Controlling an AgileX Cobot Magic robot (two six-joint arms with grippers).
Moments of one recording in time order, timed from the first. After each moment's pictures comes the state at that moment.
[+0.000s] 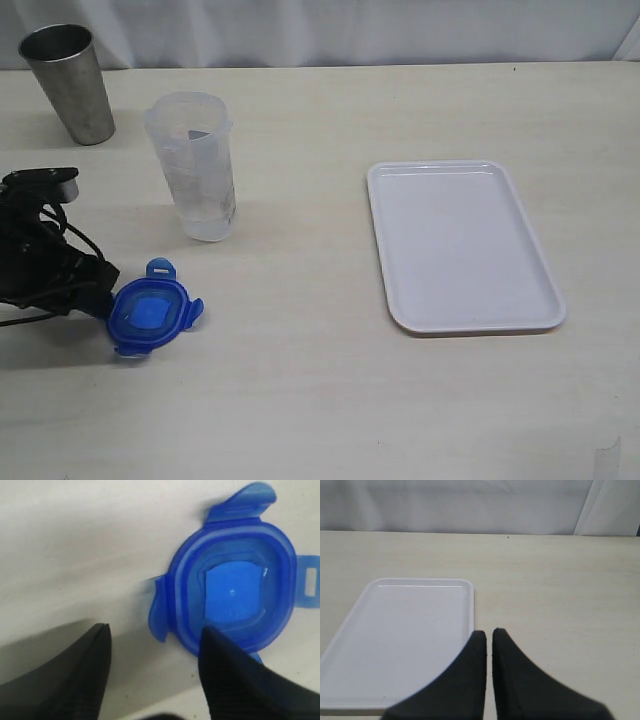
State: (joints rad) left arm -0.08 1.73 -0.73 -0.49 0.63 0.54; right arm -0.02 0.01 0.00 -0.05 0.35 -0.01
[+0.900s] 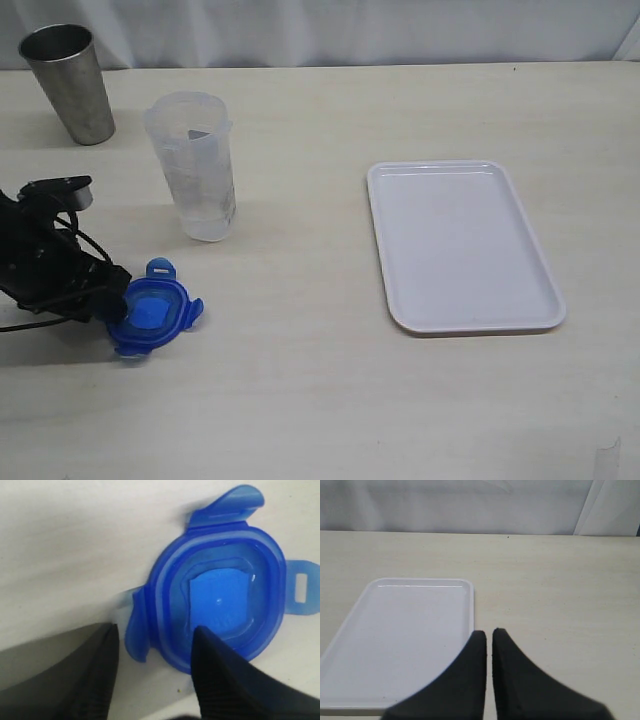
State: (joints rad) left arm -0.08 1.79 -0.73 -0.61 0.63 0.66; right arm -0.02 0.01 0.00 -0.05 0.35 -0.01
